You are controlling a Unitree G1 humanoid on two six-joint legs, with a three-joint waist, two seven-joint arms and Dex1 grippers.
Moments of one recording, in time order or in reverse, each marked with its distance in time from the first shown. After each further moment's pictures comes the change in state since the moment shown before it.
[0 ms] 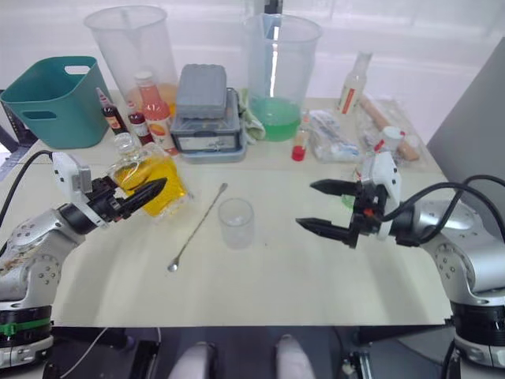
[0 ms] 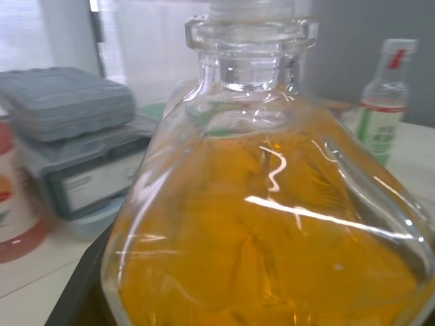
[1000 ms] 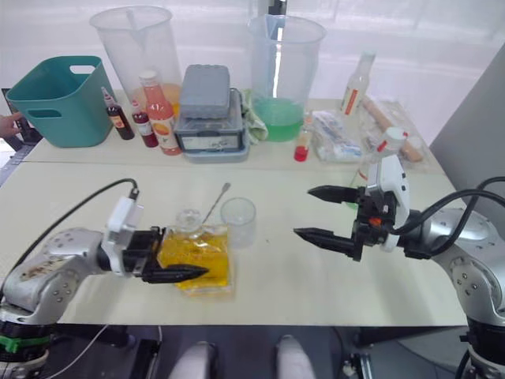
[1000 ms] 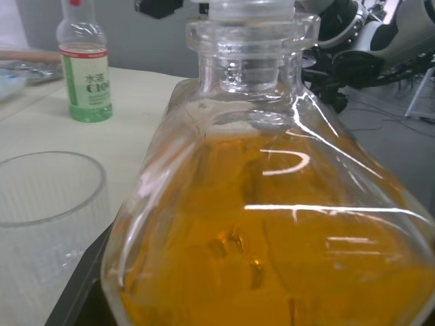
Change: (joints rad) left arm 0.050 0.037 -0.281 -0.187 -0.024 0.062 -0.402; right arm 0.072 -0.059 -0.094 -0.143 0.140 0.086 -0.069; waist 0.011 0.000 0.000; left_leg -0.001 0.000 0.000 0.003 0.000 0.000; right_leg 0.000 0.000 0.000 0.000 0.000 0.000
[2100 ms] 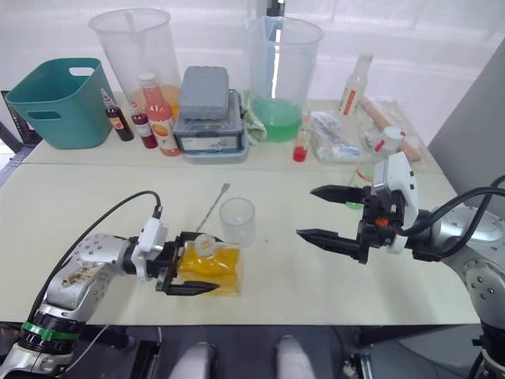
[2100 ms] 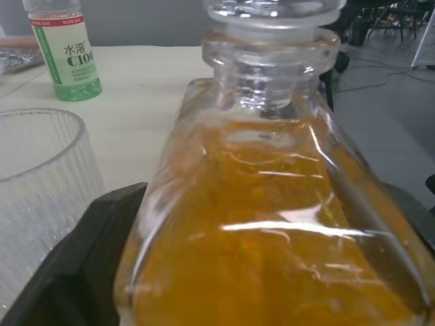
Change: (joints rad) left arm -0.002 -0.058 -0.097 0.219 0.197 -0.303 -0.095; right arm -0.001 -0.042 -0.010 -0.030 0.060 0.024 -0.028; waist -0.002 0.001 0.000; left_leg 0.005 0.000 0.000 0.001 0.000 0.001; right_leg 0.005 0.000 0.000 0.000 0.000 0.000
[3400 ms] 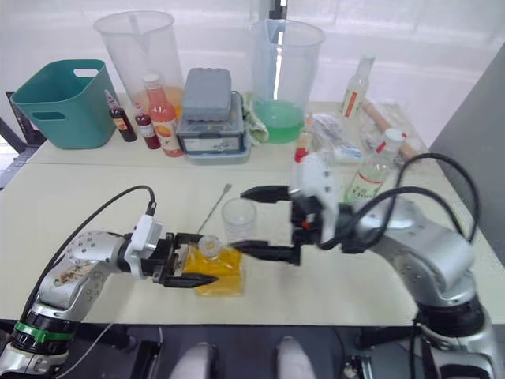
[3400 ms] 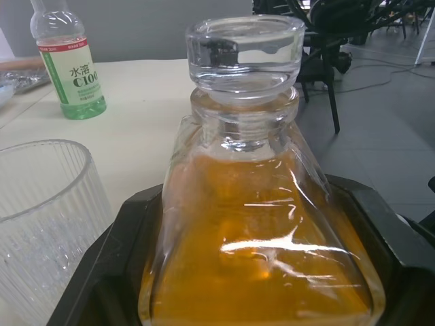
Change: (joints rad) left arm -0.013 0.015 0.006 -0.054 -0.019 0.018 0.010; right arm -0.303 0.232 0.394 -0.111 -0.085 0.042 -0.124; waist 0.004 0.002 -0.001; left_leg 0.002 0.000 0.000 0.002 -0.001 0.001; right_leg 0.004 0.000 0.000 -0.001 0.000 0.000
